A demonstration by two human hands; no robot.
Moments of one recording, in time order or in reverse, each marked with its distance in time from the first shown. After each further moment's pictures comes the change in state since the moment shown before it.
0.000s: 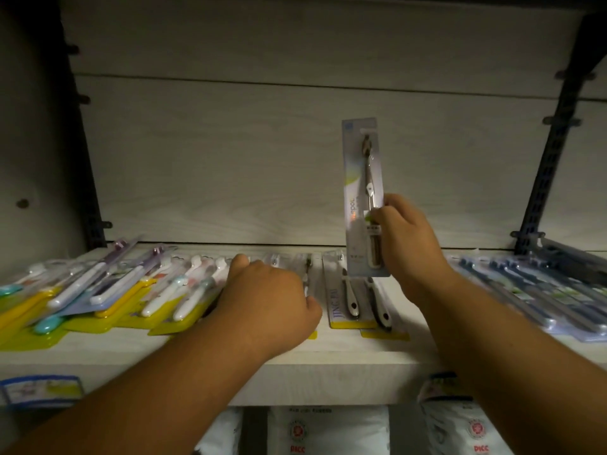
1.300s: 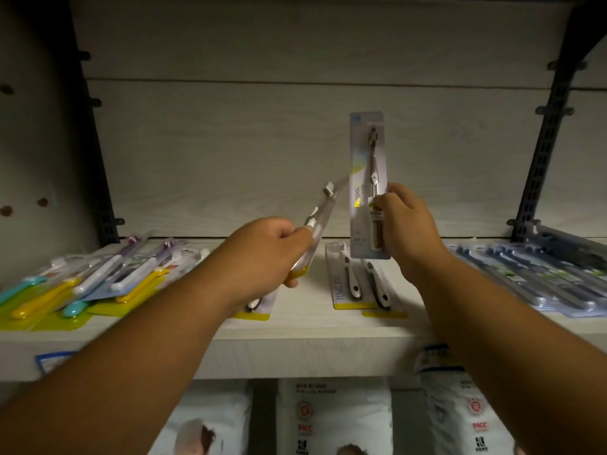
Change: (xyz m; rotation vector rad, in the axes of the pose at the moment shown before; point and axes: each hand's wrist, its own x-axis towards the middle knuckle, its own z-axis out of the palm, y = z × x) left_hand -0.012 -0.018 -0.039 -1.000 0.076 -0.133; right_hand 0.001 0.001 -0.005 0.042 0.014 -0.028
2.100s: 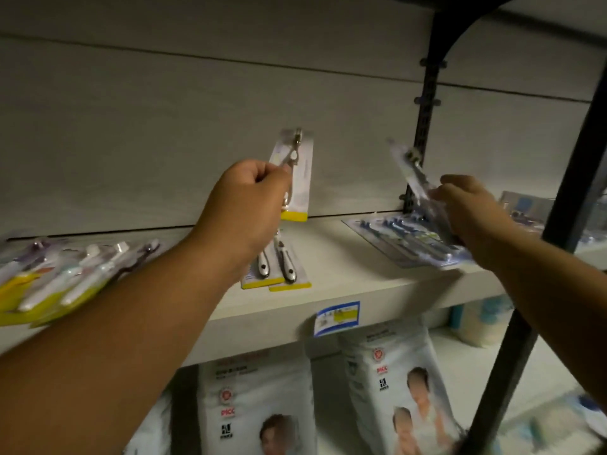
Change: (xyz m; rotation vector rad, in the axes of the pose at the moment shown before) left_hand 0.011 0.071 0.074 -0.501 0.131 0.142; right_hand -0.031 0.001 -0.191 -0.273 0.307 0.293
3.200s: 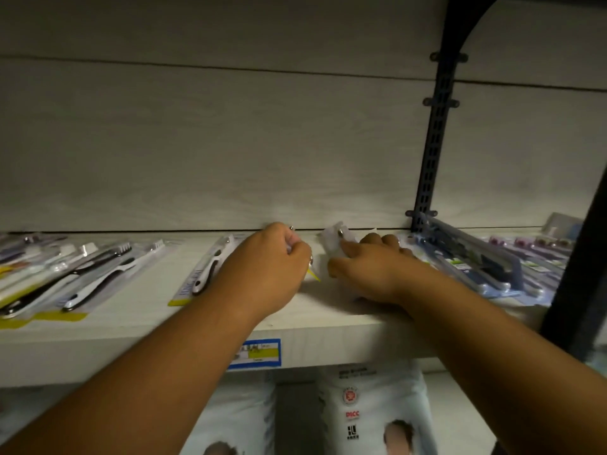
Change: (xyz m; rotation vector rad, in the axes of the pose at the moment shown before) left_hand -0.010 -0.030 0.109 0.724 -0.082 -0.054; right_hand 0.045 0.034 0.039 -1.031 -0.586 -0.391
